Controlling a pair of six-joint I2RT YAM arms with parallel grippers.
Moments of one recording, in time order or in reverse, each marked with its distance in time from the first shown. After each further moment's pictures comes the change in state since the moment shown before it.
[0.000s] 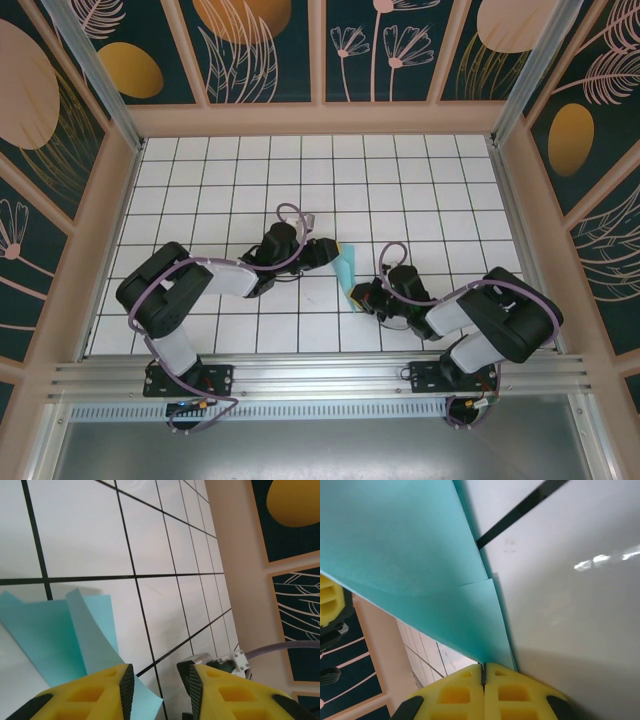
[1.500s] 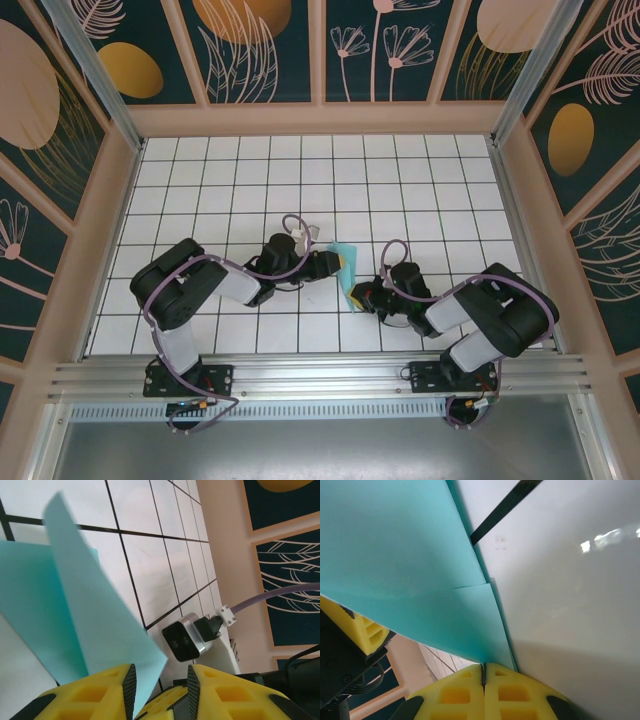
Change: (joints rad) left arm -0.019 0.089 -0.073 0.202 0.128 -0.031; right arm -0.040 0.033 0.019 0.003 -0.085 0.047
